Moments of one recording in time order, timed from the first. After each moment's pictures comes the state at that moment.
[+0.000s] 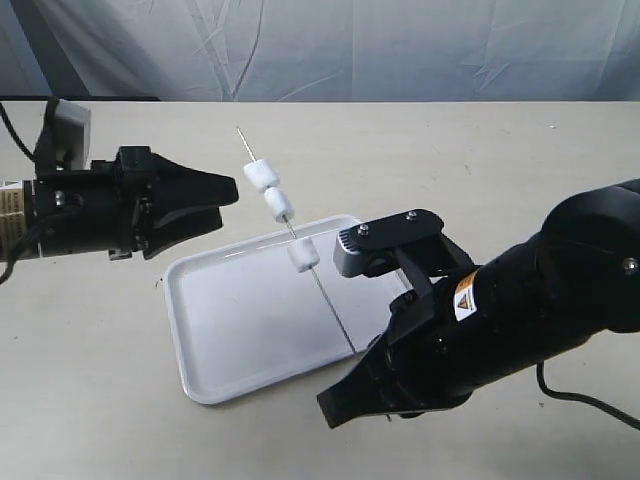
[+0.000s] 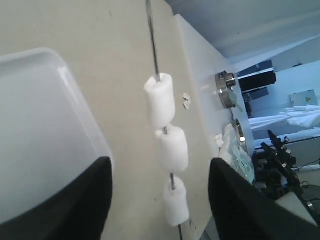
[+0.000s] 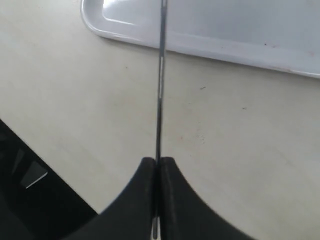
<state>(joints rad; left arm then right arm) -0.10 1.56 -0.57 1.30 -1.05 -1.83 0.85 1.38 -0.71 0.44 0.58 -0.04</state>
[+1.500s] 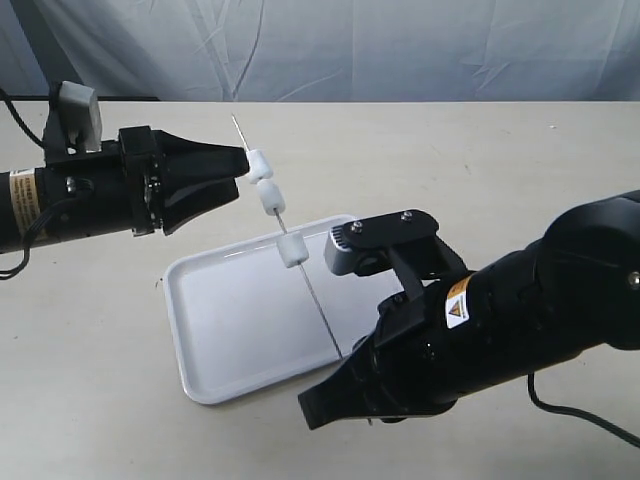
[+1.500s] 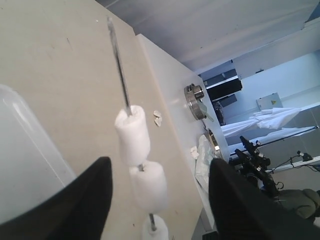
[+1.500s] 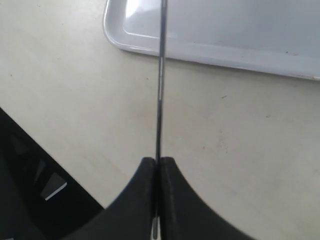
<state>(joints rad) -0.12 1.63 -0.60 1.19 -1.16 -1.70 0.89 1.37 -0.70 0.48 0.53 -0.01</state>
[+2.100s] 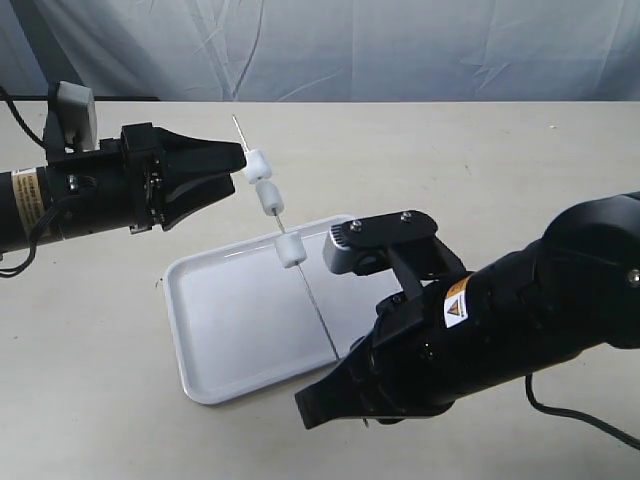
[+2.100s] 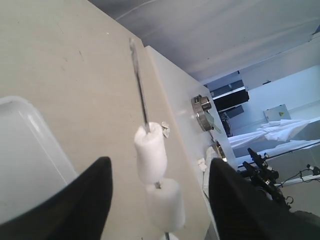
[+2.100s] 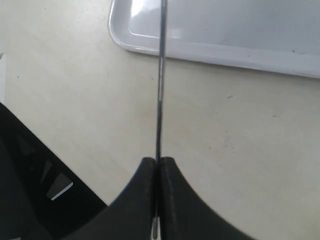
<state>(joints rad) -0.12 1.64 -0.60 1.14 -1.14 -1.67 0.89 1.37 -0.70 0.51 0.52 -0.02</state>
